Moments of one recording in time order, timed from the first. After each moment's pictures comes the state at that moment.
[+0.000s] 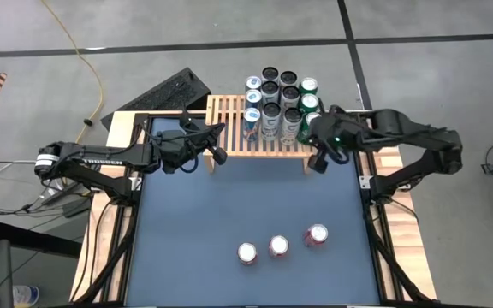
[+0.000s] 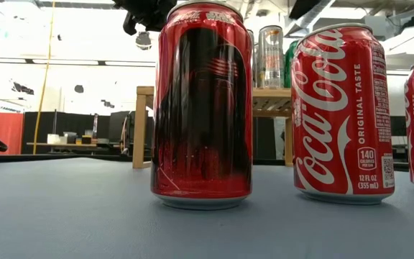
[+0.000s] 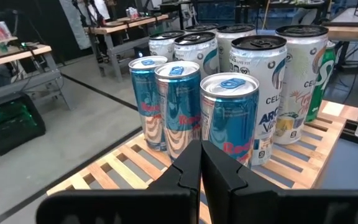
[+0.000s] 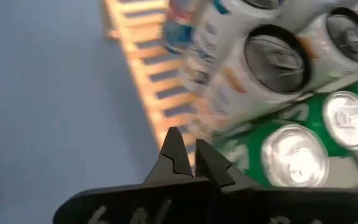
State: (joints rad) left arm 0.09 1.21 0.93 0.21 -0.71 0.04; right arm -0.05 1.31 1.66 -1.27 0.45 0.16
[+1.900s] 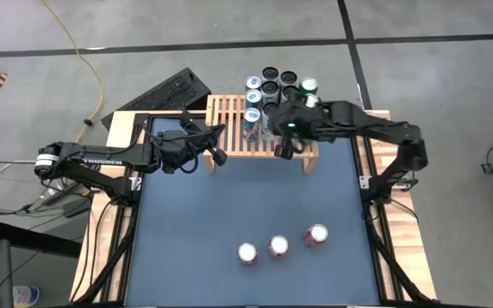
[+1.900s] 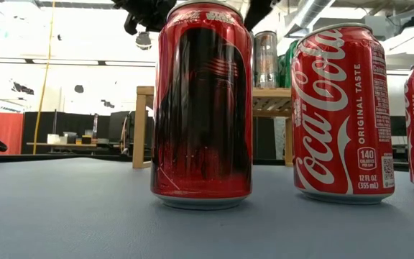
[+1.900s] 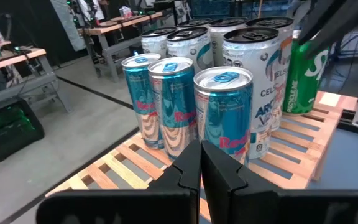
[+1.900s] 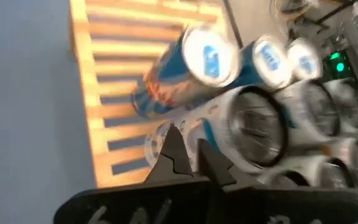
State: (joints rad) left arm 0.09 1.21 0.93 0.19 -0.69 0.07; right arm -0.11 1.65 1.92 -1.14 0.50 -0.18
